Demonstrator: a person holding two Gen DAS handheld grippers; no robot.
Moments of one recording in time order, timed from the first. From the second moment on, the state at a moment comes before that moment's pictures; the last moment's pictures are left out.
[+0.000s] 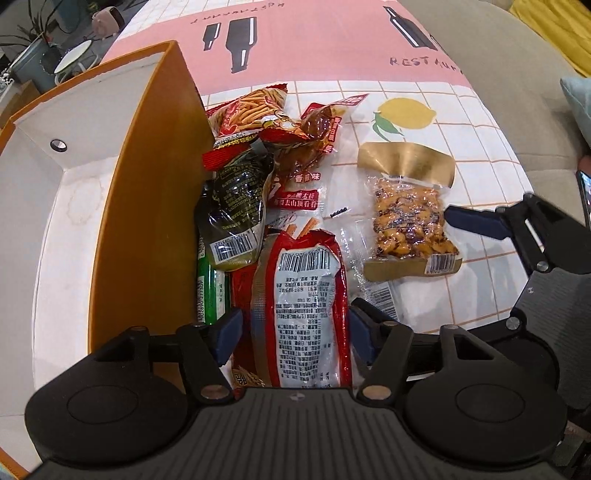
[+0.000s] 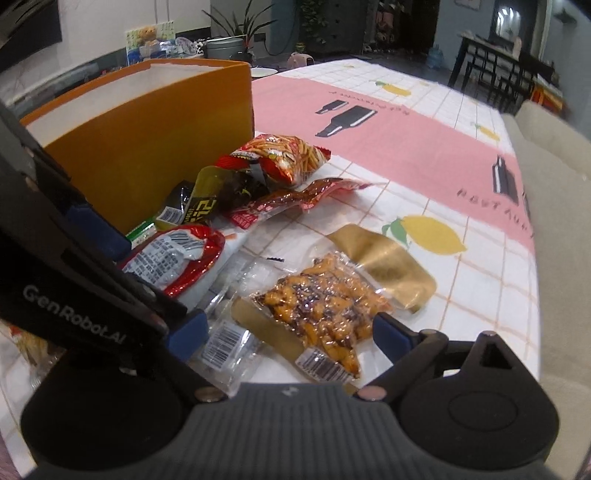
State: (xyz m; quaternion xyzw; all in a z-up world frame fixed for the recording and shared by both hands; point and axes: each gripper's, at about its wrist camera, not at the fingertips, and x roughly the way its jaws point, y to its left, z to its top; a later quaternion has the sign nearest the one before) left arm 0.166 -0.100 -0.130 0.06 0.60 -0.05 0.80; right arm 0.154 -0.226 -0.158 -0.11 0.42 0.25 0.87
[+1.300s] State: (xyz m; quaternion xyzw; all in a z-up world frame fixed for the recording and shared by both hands) left arm 0.147 -0.098 -0.127 0.07 0.59 -0.05 0.80; right arm 0.159 -0.255 -0.157 -0.14 0.42 0.26 0.86
